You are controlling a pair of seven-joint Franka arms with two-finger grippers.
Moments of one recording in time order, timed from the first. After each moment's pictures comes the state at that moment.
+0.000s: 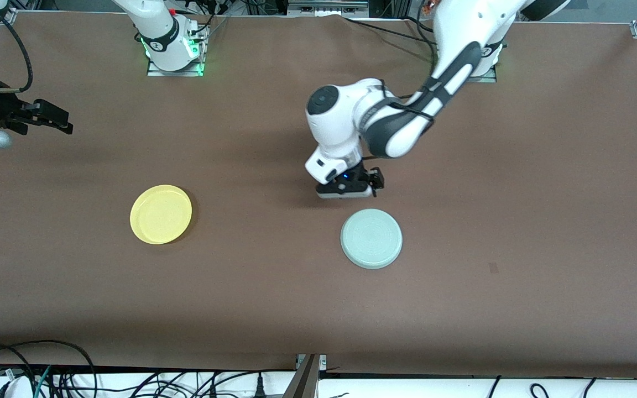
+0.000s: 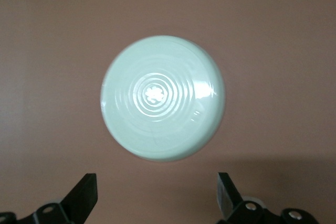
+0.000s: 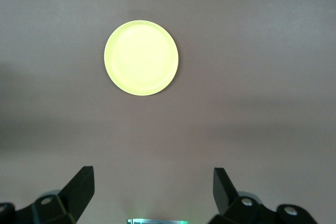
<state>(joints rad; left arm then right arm) -0.27 0.66 -0.53 -1.54 0.67 2.00 -1.05 0.00 -0.03 -0.04 -1.73 0.01 1.60 -0.05</state>
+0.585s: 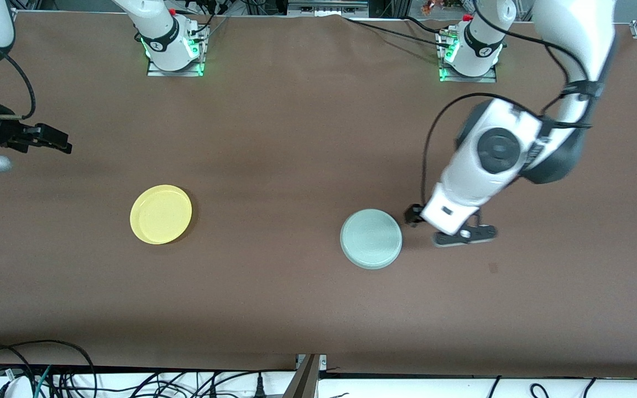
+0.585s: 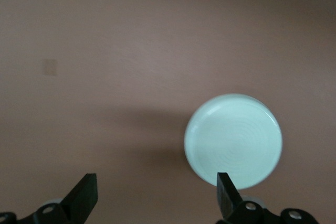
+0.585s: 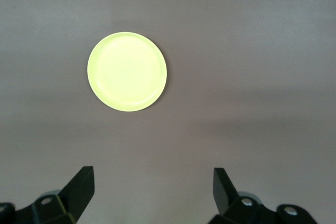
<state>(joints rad) 0.05 0.48 -0.43 -1.54 0.18 2.01 -0.59 0.00 0.07 -0.06 -1.73 0.00 1.70 -0.05</state>
